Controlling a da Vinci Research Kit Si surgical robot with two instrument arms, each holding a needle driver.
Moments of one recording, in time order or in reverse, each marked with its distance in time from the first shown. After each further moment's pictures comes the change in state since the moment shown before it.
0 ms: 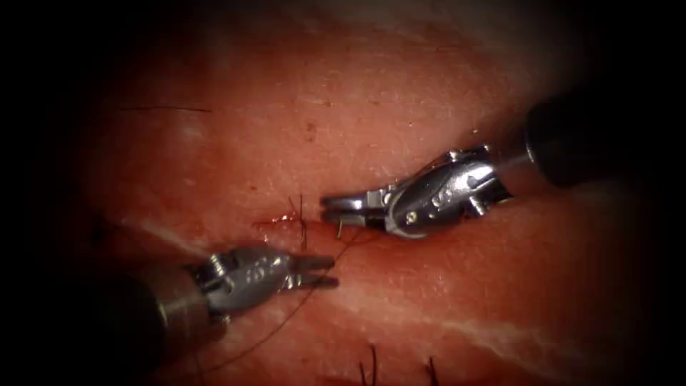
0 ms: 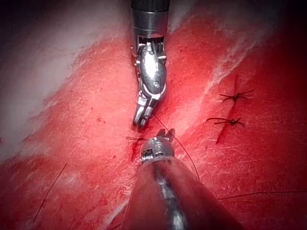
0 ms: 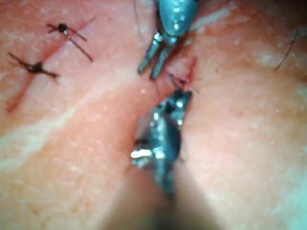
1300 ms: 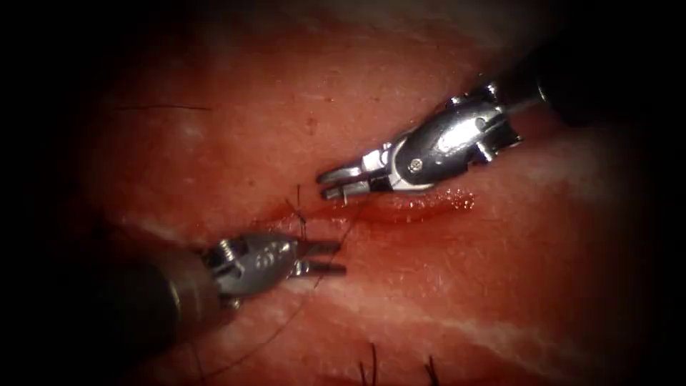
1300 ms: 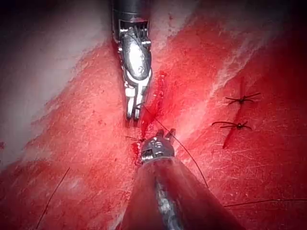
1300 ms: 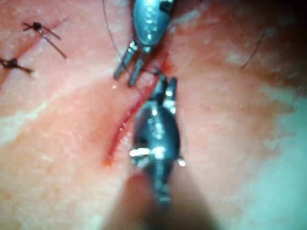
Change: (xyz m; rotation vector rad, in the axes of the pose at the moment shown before) right arm 0.002 0.007 0.000 0.246 0.032 0.092; left arm 0.000 -0.001 0.001 0.022 -0.001 0.010
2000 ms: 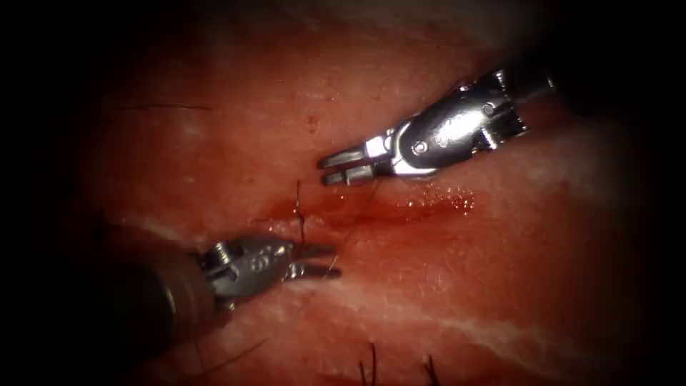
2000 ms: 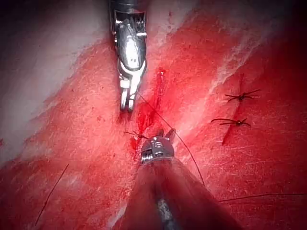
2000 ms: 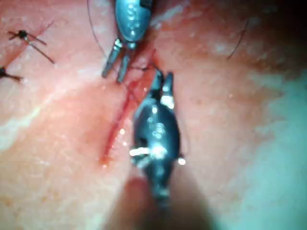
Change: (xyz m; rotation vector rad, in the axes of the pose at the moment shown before) right arm 0.000 0.001 -0.001 -0.041 0.035 0.117; left arm -0.001 0.000 0.000 -0.002 0.000 0.005
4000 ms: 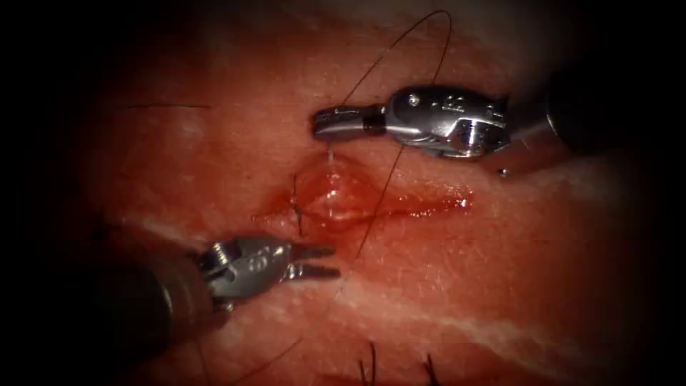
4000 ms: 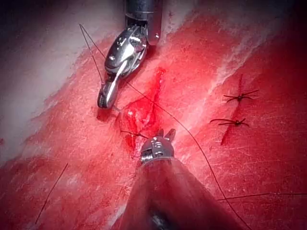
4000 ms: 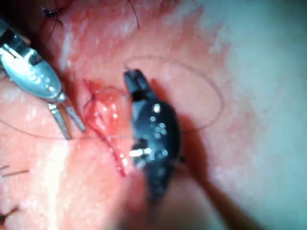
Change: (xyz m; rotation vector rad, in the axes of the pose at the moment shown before) right arm -0.002 0.004 -0.001 -0.233 0.126 0.558; left arm 0.000 0.000 0.000 -0.001 -0.003 0.000
